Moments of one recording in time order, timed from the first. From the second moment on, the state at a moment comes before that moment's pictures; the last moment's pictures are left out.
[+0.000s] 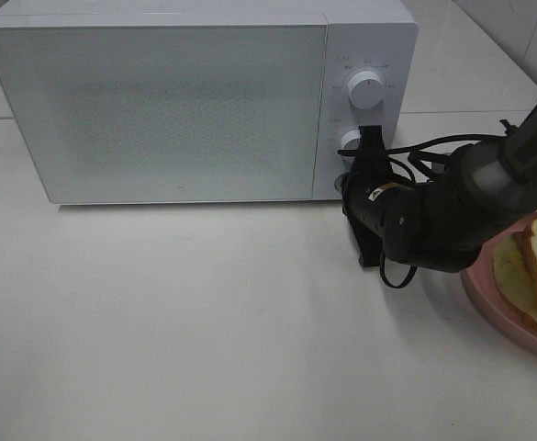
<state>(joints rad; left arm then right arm) 0.08 0.00 -0.52 -0.07 1.07 0.01 0.50 2.13 -0.87 0.58 -0.83 1.31</state>
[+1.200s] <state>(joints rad) 0.08 0.00 -0.52 -0.07 1.07 0.01 0.53 2.20 -0.93 0.65 -0.90 1.34</state>
